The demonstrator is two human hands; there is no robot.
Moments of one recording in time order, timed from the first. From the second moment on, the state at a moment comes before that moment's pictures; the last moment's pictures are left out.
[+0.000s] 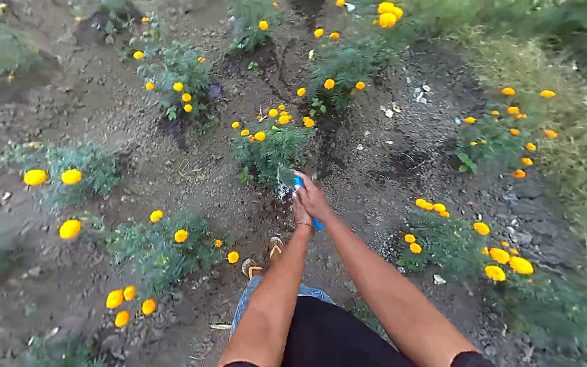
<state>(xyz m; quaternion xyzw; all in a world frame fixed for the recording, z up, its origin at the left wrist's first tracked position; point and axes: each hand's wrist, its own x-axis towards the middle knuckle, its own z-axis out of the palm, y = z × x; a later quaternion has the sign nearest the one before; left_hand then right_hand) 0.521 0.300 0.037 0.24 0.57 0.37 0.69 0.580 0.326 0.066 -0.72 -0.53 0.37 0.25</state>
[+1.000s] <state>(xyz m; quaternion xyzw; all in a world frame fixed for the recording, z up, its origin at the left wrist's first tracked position) 0.070 -0.021 0.011 -0.02 0.86 0.14 0.49 0.556 0.224 0.033 -0.80 -0.44 0.42 0.00</state>
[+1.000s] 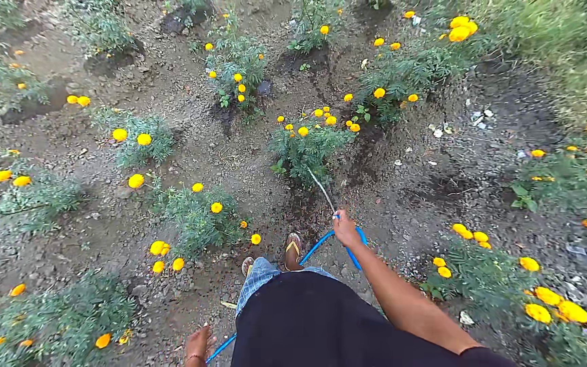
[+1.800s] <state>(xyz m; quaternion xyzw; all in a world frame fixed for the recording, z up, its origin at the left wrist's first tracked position) -0.174 -0.042 -0.010 0.04 0.85 0.17 0.49 0.388 0.130 0.067 -0.87 -0.33 0.36 0.08</state>
